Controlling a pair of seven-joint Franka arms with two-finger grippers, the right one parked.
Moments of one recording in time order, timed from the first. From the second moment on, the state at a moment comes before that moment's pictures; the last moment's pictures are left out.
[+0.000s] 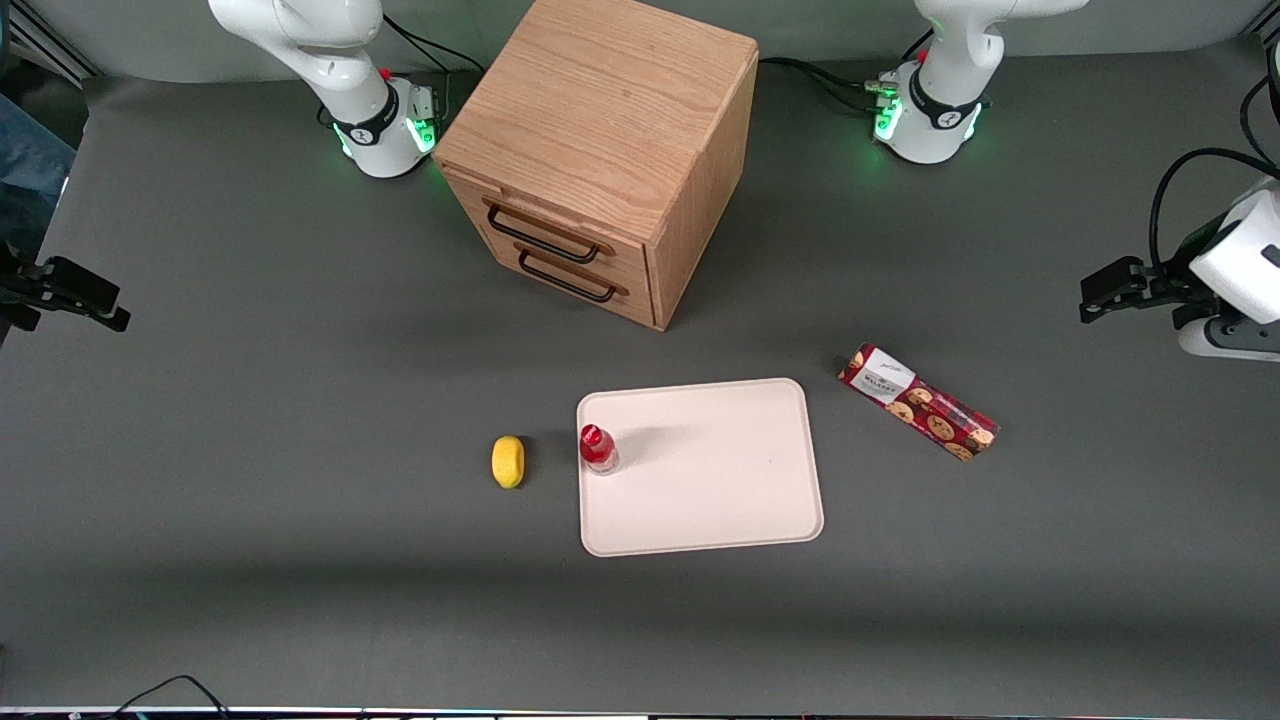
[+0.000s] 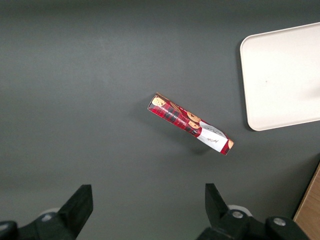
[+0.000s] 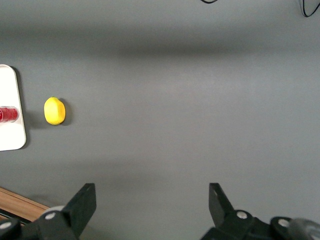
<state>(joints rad) 0.02 0.06 -0.06 -1.58 0.00 1.62 0.06</state>
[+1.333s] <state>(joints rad) 0.02 0.07 -0.06 -1.58 0.00 1.62 0.06</state>
